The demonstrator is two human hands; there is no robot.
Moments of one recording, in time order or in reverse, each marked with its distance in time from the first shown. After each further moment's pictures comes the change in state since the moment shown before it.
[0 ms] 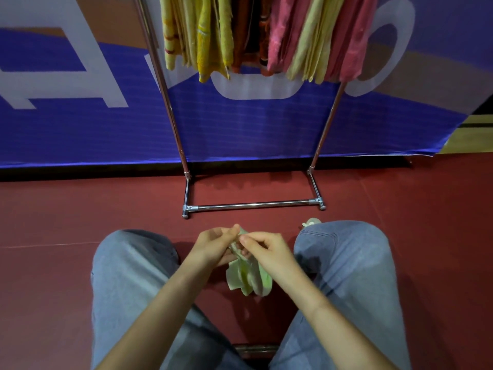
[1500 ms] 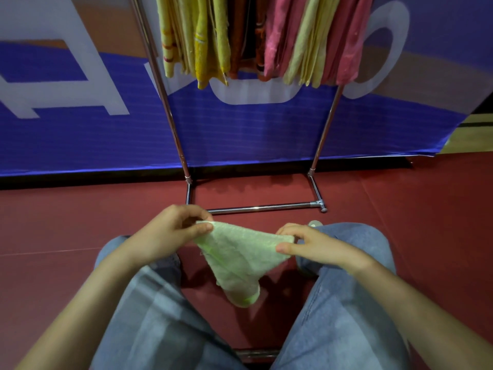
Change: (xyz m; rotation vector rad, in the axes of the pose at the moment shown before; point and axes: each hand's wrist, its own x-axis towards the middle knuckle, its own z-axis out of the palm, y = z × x) left_hand -0.023 0.063 -0.058 0.762 -0.190 0.544; right_hand 0.020 0.001 -0.090 -0.460 -0.399 -0.066
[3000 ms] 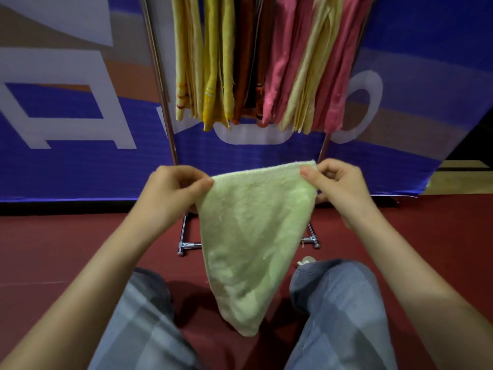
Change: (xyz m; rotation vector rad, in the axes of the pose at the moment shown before) left_hand 0.011 0.099 -0.035 0.056 0.513 0.051; right_hand -0.012 -0.124 -0.079 0.319 0.767 -0.286
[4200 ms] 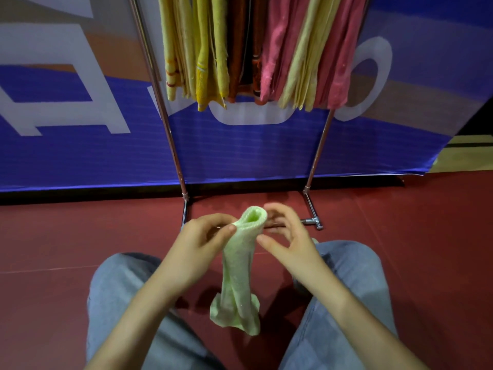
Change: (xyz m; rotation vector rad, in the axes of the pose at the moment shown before) left_hand -0.049 -0.045 0.058 -0.191 -0.270 0.001; right_hand -0.080 0.069 0.052 0.042 -0.233 0.078
